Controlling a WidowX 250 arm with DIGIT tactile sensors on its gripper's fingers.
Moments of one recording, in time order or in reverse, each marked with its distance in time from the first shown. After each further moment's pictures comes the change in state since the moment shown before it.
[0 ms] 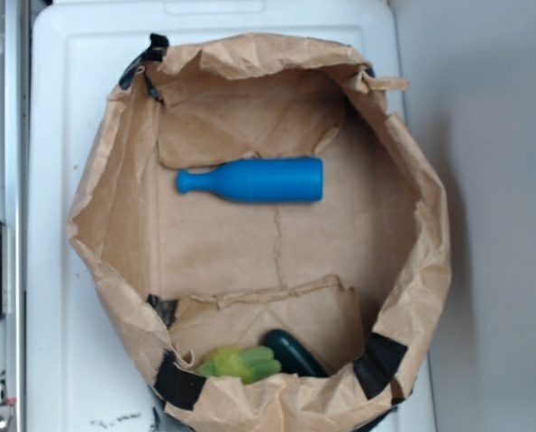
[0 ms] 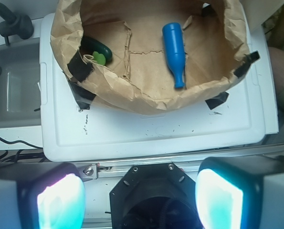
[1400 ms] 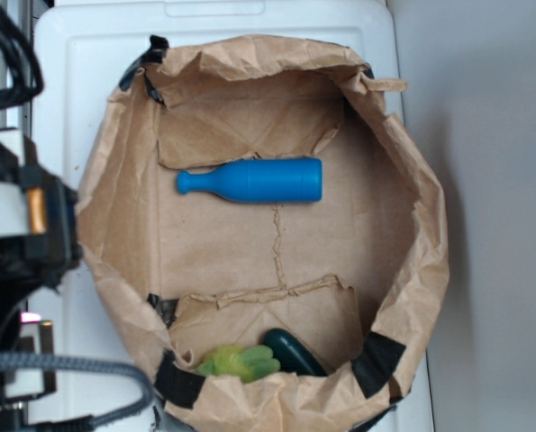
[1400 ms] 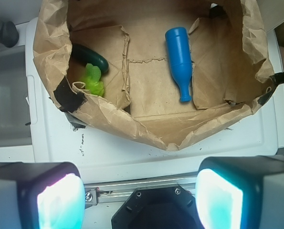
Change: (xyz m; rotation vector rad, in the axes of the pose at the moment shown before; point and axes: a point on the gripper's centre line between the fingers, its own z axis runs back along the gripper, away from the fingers) arm 0.041 -0.005 -0.031 0.007 0.042 0.021
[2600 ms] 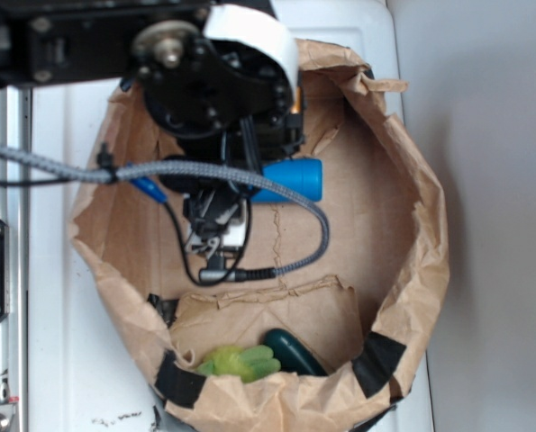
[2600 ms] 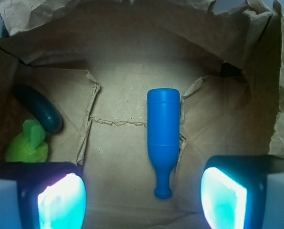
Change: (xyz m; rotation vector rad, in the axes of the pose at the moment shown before) arm 0.087 0.054 -0.081 -0.031 -0.106 -0.174
